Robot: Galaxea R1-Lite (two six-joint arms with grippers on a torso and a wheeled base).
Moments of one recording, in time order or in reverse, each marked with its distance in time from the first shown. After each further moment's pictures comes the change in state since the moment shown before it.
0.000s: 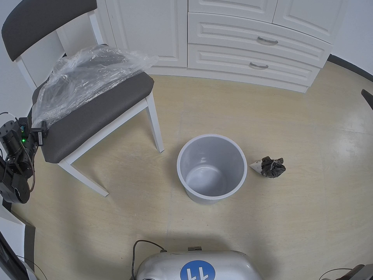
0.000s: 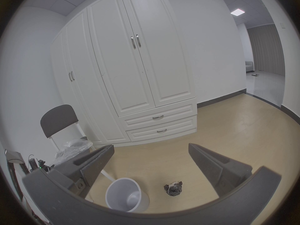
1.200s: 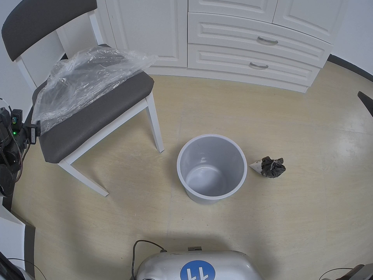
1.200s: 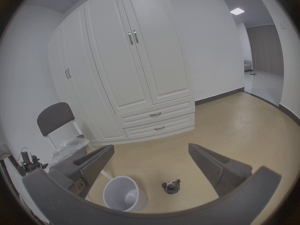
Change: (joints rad) left arm -0.001 -0.229 -0.043 0.397 -0.029 0.045; right arm -0.001 0.034 -0.002 0.000 -0.015 -0.001
